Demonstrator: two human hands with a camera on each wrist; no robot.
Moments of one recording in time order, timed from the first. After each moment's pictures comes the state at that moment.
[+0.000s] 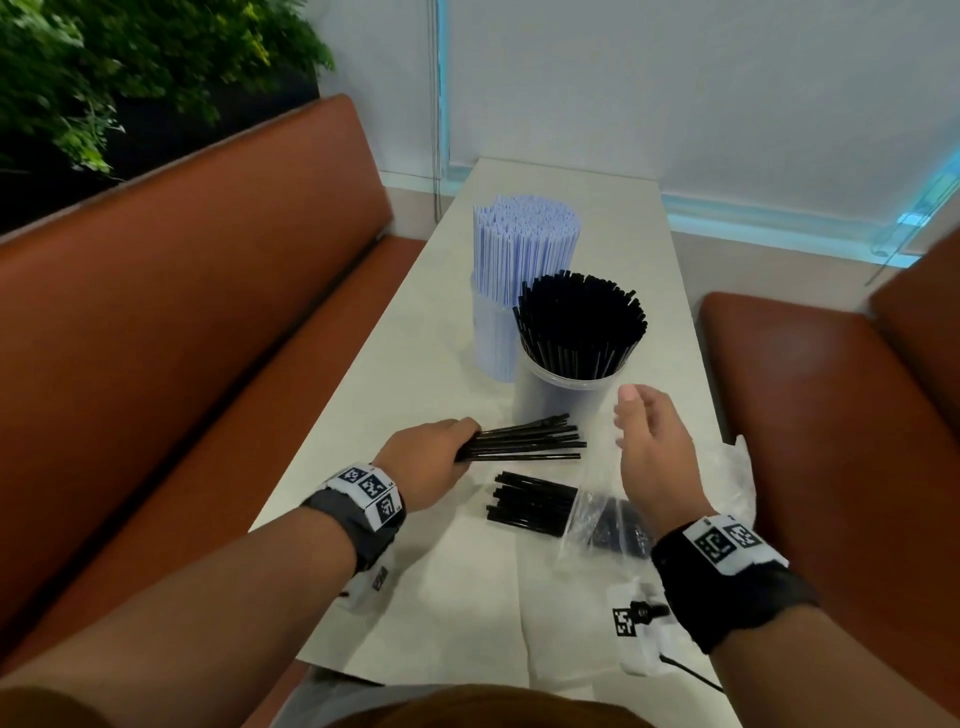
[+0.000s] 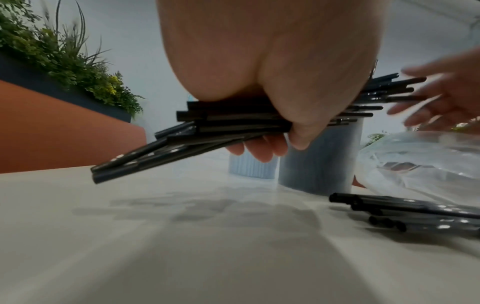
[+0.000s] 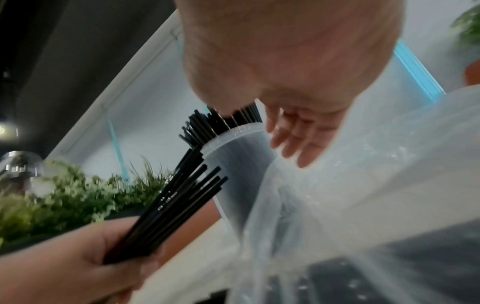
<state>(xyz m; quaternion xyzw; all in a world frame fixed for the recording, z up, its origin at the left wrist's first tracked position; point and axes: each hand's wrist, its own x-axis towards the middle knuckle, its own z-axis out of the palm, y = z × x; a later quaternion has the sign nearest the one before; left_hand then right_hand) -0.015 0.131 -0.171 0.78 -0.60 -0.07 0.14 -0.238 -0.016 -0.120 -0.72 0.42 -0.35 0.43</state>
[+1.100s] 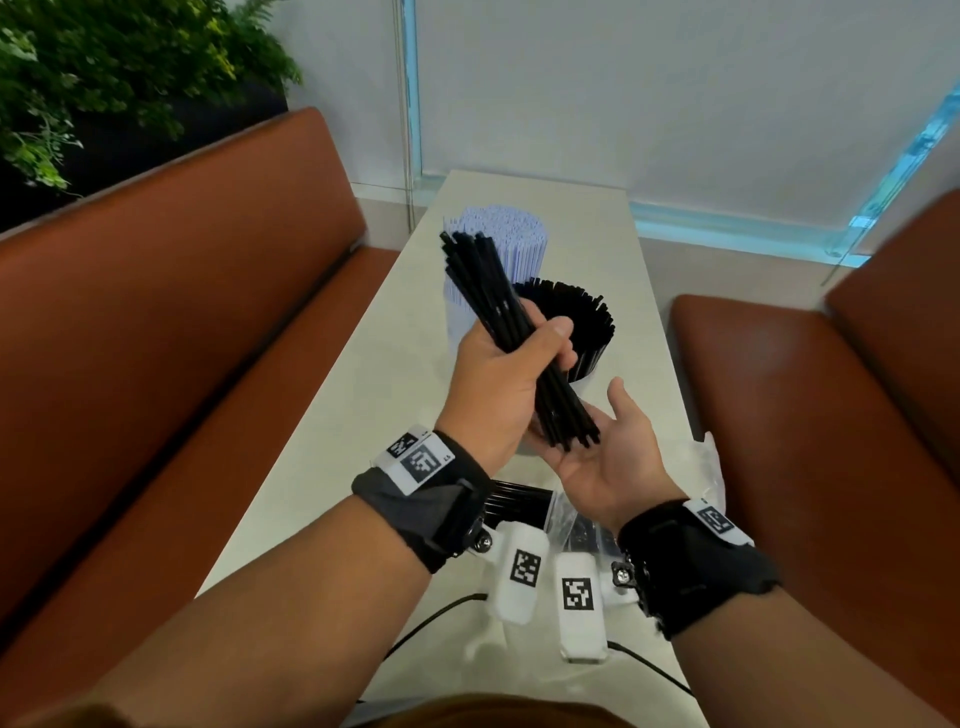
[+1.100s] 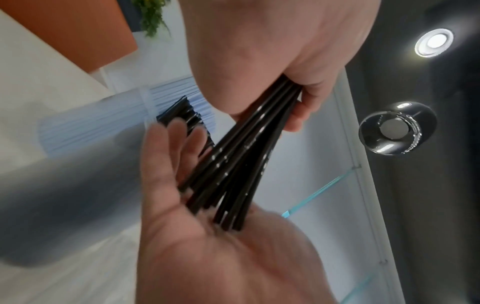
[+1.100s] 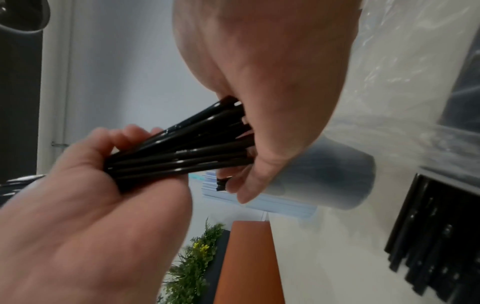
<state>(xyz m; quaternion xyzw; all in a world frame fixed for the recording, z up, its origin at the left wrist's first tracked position) -0.114 0.071 -0.033 0.42 -0.31 -0.32 0.79 -0.221 0.000 -0.088 -0.24 0.30 -0.28 0.88</state>
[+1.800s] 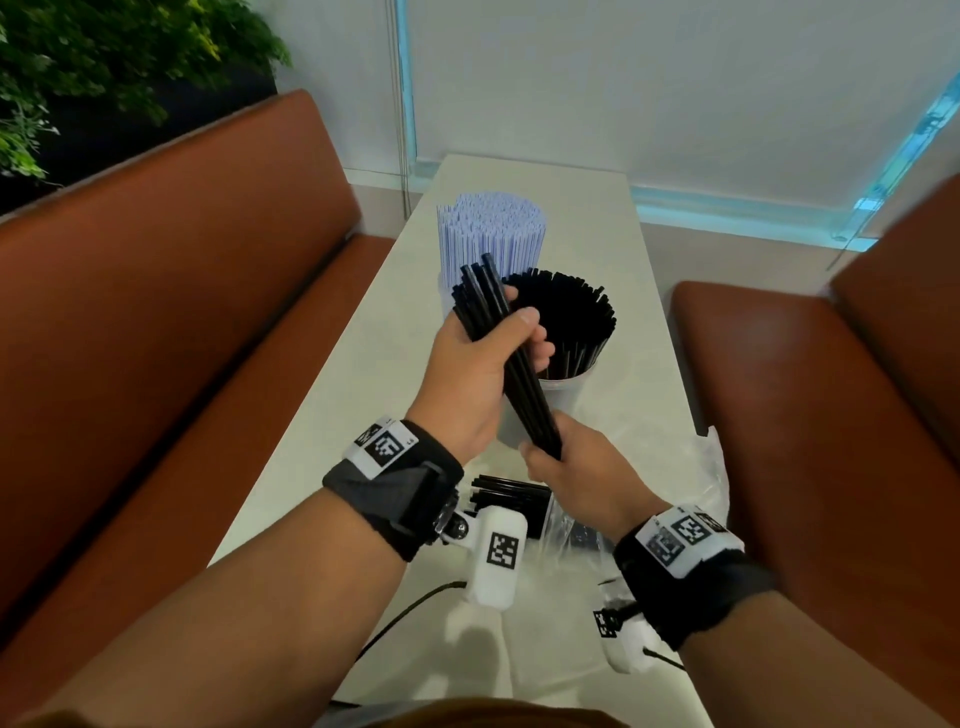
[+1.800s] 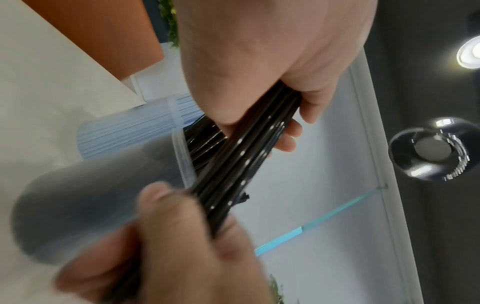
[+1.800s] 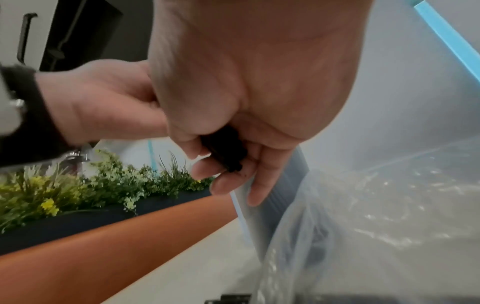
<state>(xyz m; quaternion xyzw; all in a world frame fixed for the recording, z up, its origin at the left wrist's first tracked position) -0.088 0.063 -0.048 0.44 -0.25 -0.37 0.78 -0.228 -0.003 -0.112 -0.84 0.31 -0.12 0.42</state>
